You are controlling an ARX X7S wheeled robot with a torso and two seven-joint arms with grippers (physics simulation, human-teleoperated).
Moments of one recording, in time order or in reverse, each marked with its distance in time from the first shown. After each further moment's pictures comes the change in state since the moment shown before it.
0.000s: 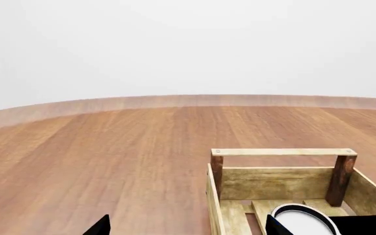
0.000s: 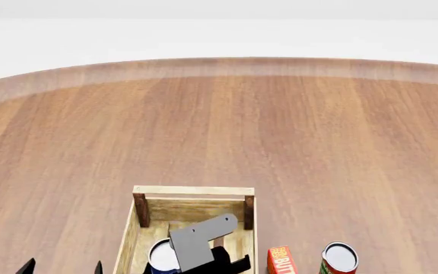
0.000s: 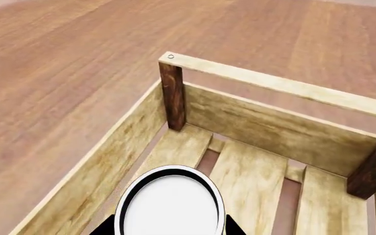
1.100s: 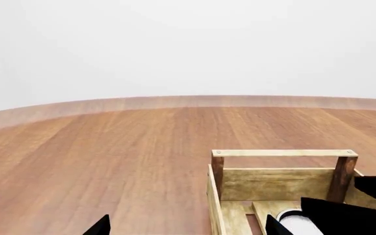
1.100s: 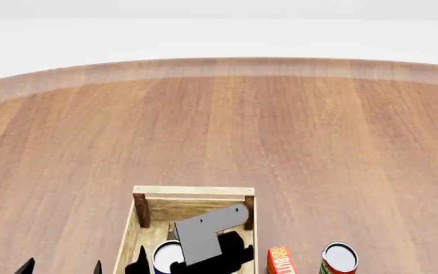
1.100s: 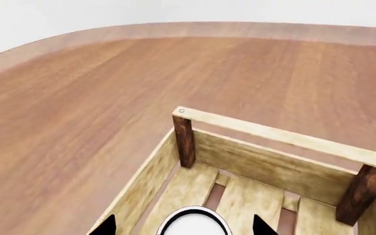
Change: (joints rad) left arm -0.004 -0.009 0.013 -0.004 -0.009 0.010 -0.012; right arm -0.050 0.136 -0.017 -0.359 0.132 0.065 0.117
